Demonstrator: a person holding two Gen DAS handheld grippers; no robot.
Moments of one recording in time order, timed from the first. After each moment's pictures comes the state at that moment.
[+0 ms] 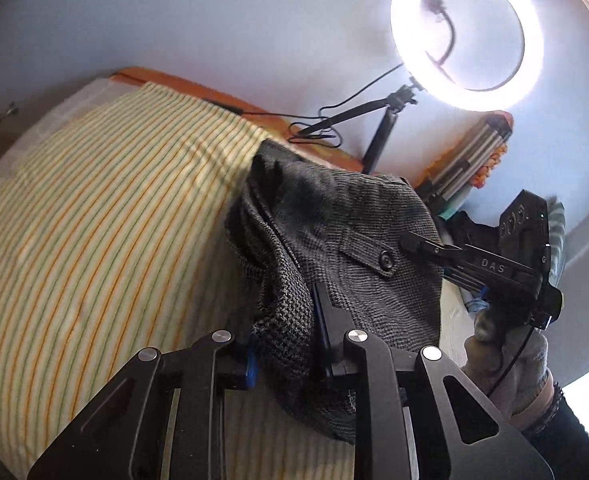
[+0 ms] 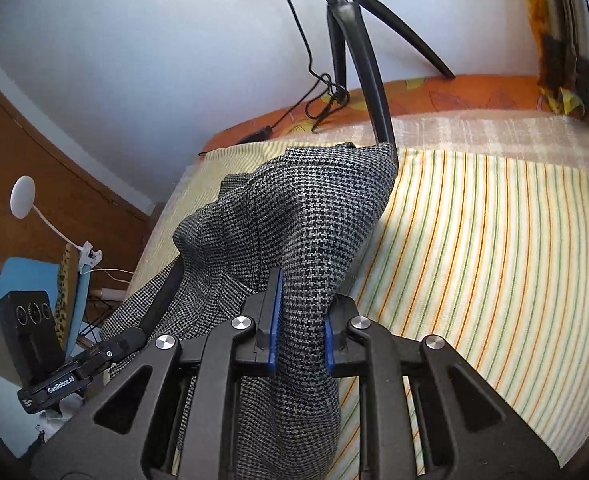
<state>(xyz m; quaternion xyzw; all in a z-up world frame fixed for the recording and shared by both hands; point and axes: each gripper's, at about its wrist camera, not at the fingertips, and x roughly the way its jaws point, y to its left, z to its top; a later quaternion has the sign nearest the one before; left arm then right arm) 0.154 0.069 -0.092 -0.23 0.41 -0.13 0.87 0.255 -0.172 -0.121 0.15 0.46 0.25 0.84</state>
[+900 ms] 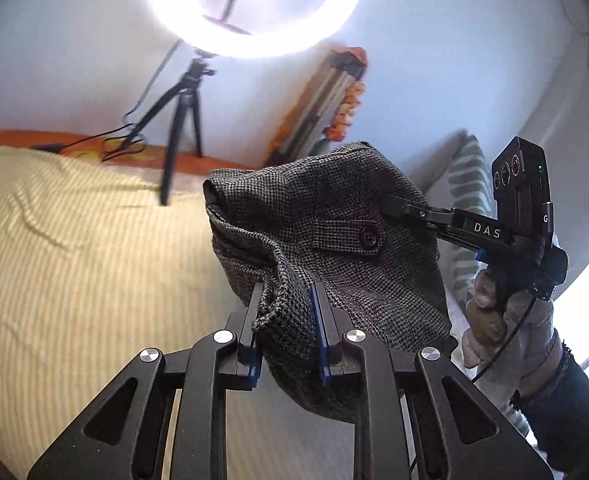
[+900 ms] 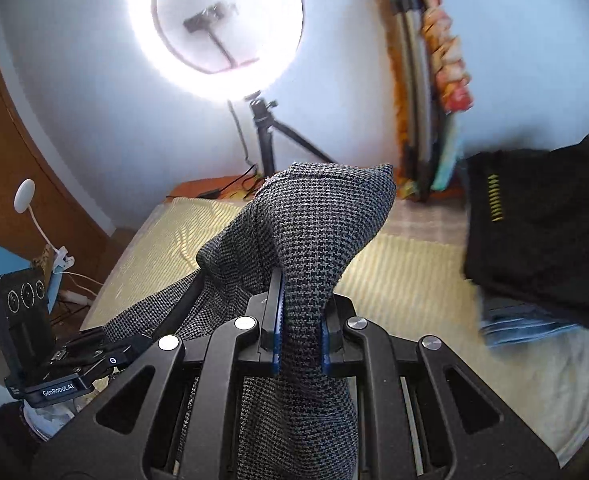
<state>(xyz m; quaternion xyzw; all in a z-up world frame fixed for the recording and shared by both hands) 0.150 -0.095 -0.034 -0.16 0.37 -0.30 0.87 0.180 -0.319 -0.004 0.08 0.38 0.17 0.91</state>
